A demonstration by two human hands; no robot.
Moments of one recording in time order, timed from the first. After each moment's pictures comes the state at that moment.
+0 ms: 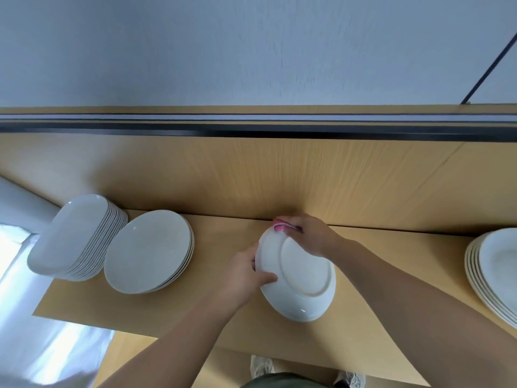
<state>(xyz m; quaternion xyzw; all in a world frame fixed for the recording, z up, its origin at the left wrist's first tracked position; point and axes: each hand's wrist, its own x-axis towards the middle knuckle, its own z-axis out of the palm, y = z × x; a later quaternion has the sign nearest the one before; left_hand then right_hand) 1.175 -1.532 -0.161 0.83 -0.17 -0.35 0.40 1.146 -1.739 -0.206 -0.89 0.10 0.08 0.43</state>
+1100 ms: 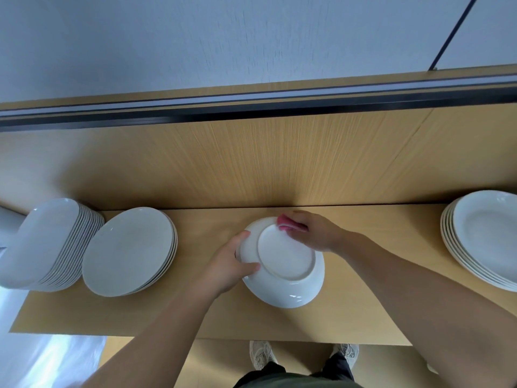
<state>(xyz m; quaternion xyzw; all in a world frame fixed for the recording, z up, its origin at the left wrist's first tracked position) 1.189 -1.525 -0.192 0.78 -0.15 -0.44 0.41 1.101 -1.760 -0.232 -0.88 0.13 0.10 0.45</state>
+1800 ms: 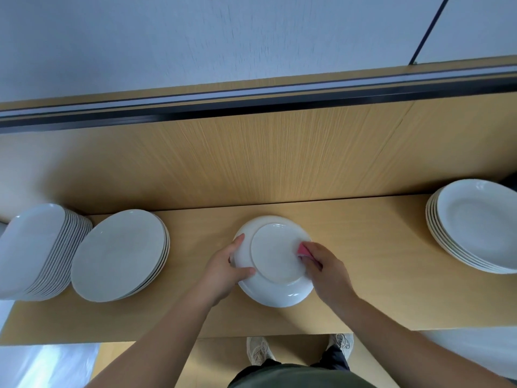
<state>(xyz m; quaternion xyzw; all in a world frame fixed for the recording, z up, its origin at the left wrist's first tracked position) 1.176 -1.516 -0.209 0.76 -0.12 -0.44 0.46 1.013 -1.686 -0.256 -0.76 0.35 -0.12 0.53</state>
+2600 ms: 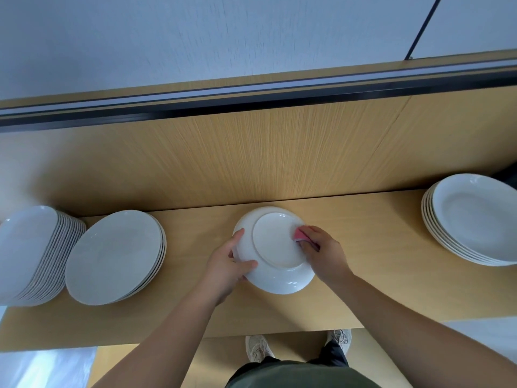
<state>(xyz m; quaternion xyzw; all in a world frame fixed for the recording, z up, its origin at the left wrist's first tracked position) 1.172 -1.525 -0.213 0.74 -0.07 -0.44 0.51 1.032 -1.705 -0.249 -0.78 0.36 -0.11 0.51</state>
